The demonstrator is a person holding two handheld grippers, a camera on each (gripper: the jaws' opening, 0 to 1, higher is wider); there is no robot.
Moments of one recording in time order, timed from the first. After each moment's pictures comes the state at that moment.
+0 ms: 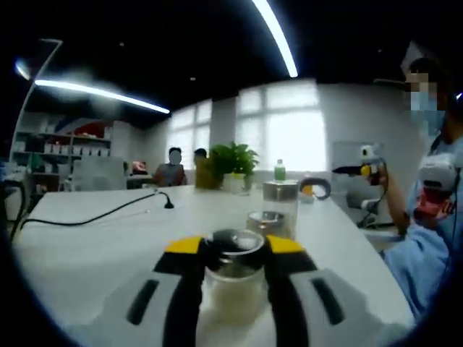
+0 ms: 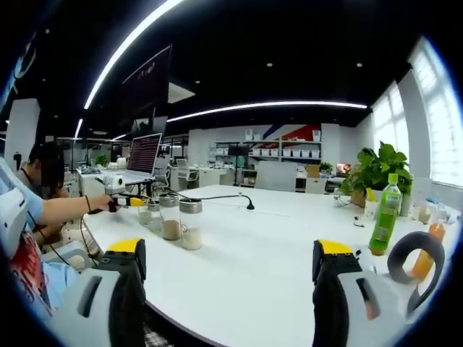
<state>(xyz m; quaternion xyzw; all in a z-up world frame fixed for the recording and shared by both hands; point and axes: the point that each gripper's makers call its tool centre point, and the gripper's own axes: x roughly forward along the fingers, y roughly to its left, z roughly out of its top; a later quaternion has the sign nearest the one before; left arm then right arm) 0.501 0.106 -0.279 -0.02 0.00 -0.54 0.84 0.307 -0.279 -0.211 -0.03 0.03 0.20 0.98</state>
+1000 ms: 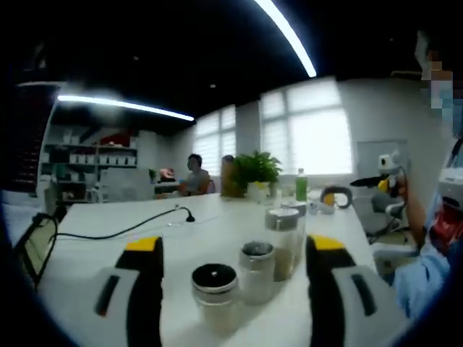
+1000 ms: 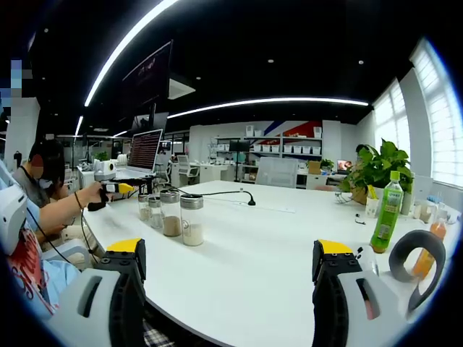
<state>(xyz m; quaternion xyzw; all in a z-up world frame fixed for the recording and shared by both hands) 0.479 0.113 -0.224 -0.01 -0.03 -0.44 0.90 0.310 -0.276 -0.216 -0.03 0.04 0.20 0.98</state>
